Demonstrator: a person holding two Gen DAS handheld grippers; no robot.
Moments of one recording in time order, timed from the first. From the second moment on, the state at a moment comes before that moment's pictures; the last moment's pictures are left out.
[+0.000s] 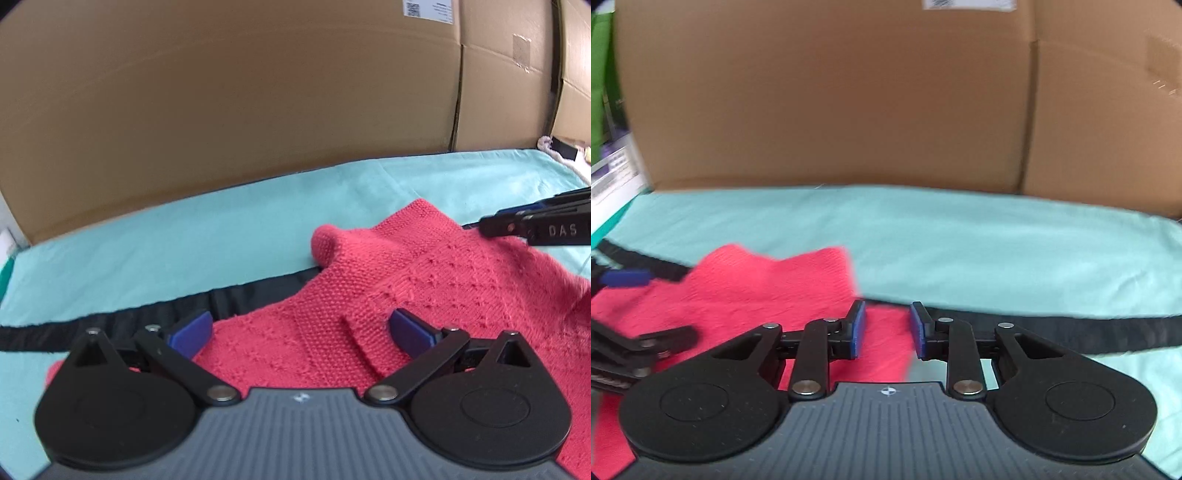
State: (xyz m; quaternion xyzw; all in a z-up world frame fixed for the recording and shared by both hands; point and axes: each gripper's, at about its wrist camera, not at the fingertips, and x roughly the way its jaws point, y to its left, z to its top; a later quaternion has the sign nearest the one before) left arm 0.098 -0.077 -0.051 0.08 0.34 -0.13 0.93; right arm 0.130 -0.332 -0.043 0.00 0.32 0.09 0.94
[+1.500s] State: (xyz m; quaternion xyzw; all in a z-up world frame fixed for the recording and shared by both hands) left arm 0.080 -0.018 -0.049 0.02 0.33 -0.12 0.94; right arm 0.068 -0.314 -0.018 0.05 0.28 0.08 0.96
